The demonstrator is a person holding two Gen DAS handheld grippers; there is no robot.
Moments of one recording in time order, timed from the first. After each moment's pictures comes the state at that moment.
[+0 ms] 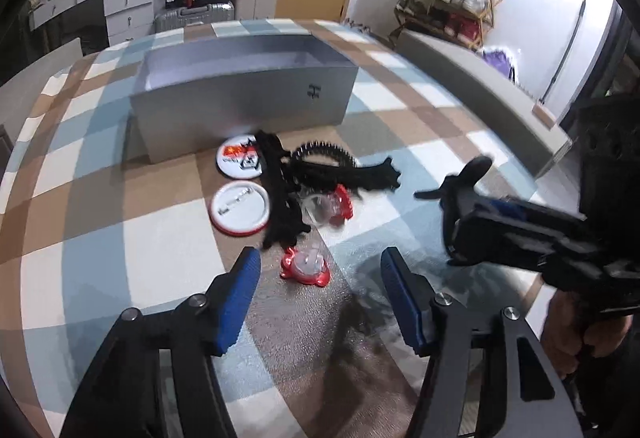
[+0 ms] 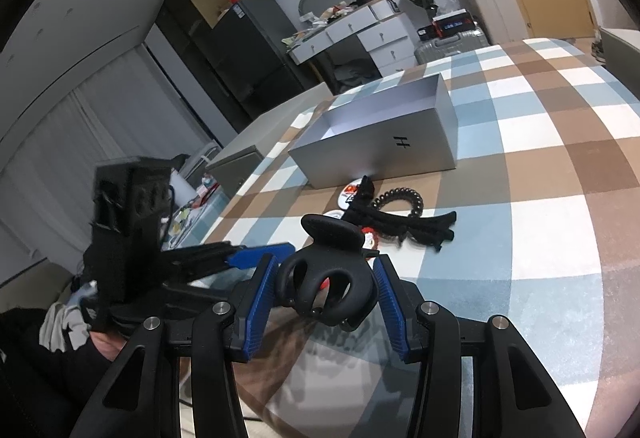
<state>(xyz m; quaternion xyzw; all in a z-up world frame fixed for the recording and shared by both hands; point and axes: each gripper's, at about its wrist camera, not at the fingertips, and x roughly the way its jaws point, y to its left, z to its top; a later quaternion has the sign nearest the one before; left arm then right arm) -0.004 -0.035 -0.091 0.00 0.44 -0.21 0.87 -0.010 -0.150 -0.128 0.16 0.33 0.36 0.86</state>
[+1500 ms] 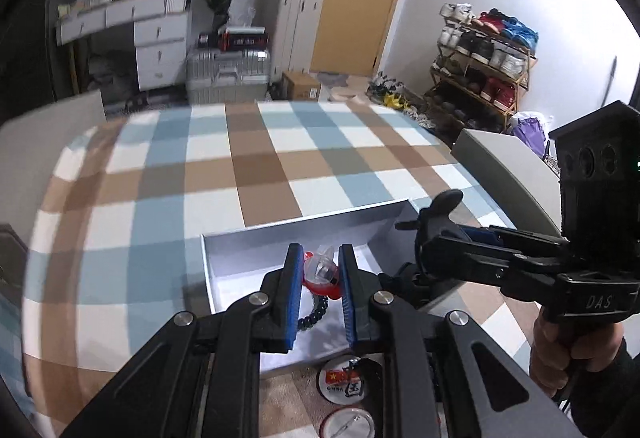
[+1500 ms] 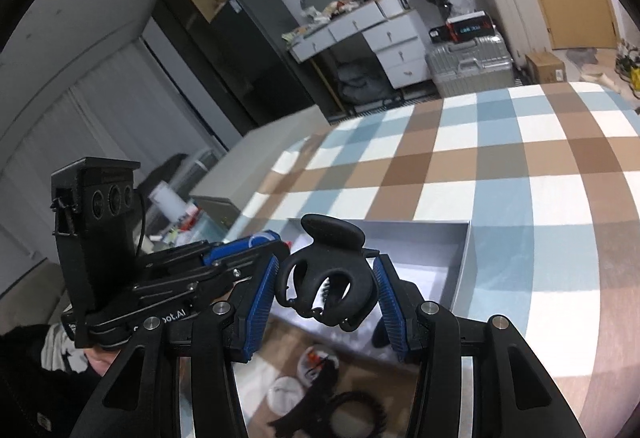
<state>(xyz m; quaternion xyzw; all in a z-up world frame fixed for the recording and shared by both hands) 0.119 0.007 -0.034 -0.04 0.38 -0.17 0.91 0.167 -0.113 -0.079 0.14 0.35 0.38 0.85</state>
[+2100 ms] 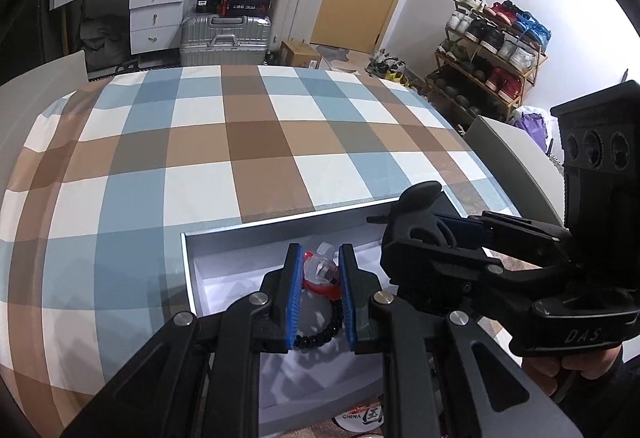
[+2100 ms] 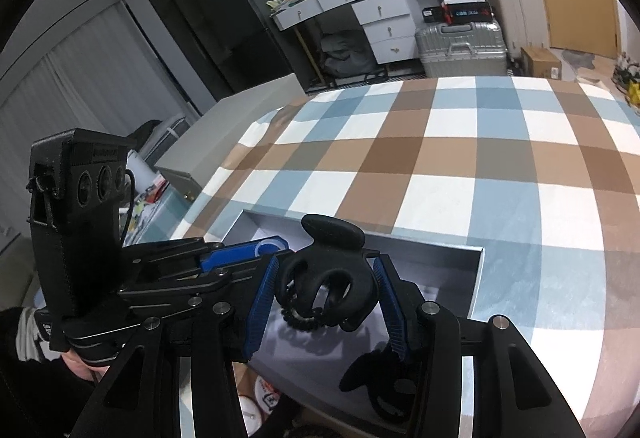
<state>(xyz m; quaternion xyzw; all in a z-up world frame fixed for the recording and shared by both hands) 0.142 0.011 -0.051 -0.06 0.42 -0.18 0.89 0.201 -0.082 -0.095 0.08 0.39 0.35 0.85</state>
